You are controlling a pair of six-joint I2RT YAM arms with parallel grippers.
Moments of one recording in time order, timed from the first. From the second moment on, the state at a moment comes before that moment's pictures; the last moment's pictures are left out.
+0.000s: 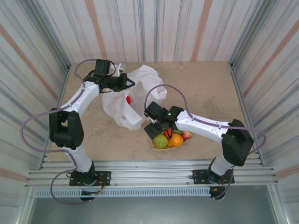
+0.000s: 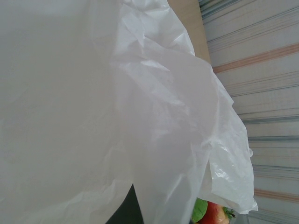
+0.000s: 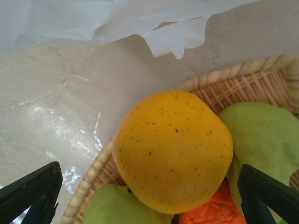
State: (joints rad) left arm -0.22 1.77 1.48 -0.48 0.72 -0.46; right arm 0.96 1.60 1.19 -0.77 0.14 0.23
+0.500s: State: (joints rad) left arm -0.22 1.77 1.48 -0.48 0.72 -0.46; right arm 1.02 1.74 1.24 -0.82 0.32 0.23
